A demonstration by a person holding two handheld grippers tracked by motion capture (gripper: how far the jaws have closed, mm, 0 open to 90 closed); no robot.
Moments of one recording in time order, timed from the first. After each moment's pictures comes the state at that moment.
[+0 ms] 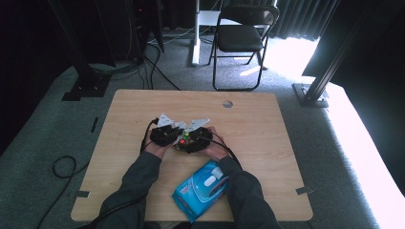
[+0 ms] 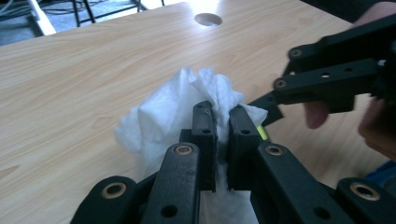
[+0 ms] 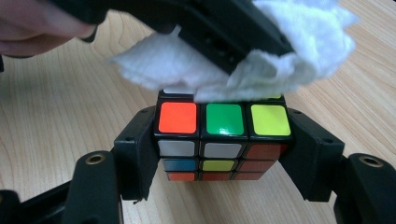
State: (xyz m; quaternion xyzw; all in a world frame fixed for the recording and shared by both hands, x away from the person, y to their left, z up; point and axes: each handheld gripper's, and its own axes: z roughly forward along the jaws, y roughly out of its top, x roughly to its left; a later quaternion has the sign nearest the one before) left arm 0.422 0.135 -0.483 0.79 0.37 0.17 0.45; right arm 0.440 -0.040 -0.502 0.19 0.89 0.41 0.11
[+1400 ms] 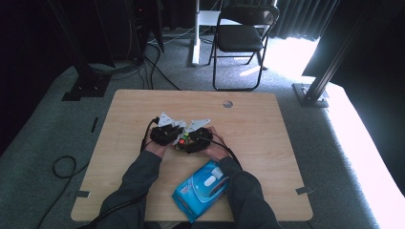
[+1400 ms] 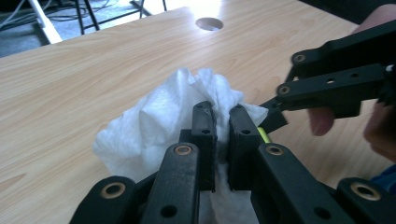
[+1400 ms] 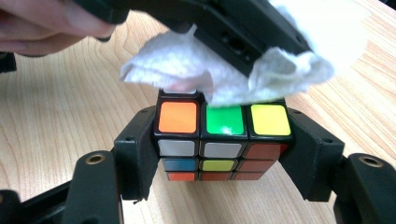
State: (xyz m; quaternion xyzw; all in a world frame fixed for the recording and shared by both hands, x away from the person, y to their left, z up) left arm 0.426 0.140 -0.480 0.79 0.38 0.19 0.44; right arm 0.438 -0.041 -0.501 0.19 0.88 0.42 0.11
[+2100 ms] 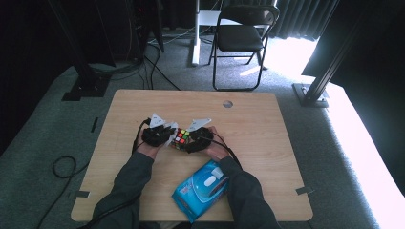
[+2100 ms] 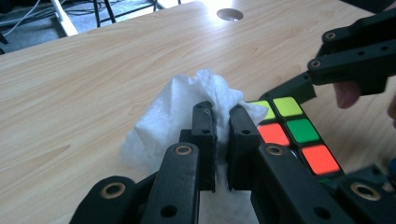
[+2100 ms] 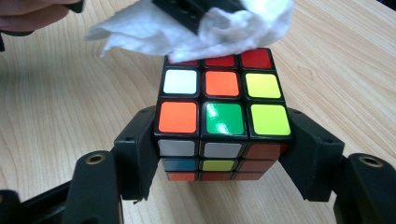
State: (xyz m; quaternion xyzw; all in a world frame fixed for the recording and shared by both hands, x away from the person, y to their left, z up) left arm 0.415 0.165 -0.480 0.79 0.39 0.20 0.43; right arm 0.439 -0.043 -0.501 0.20 0.88 0.42 0.11
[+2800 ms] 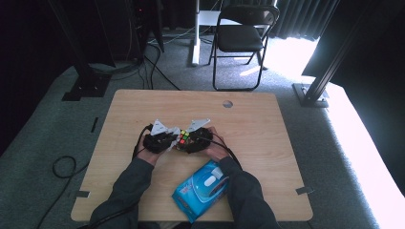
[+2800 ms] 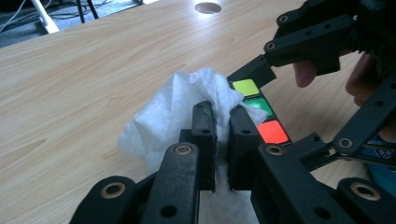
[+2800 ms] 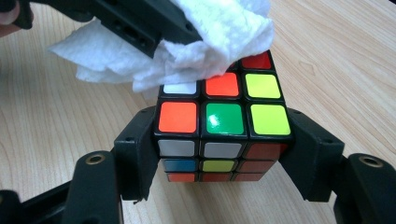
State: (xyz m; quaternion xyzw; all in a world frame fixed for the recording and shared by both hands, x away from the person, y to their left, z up) left arm 0.397 0.155 -0.484 0.80 0.36 0.19 0.43; right arm 0.439 -0.041 -0.503 0.20 0.88 0.41 0.11
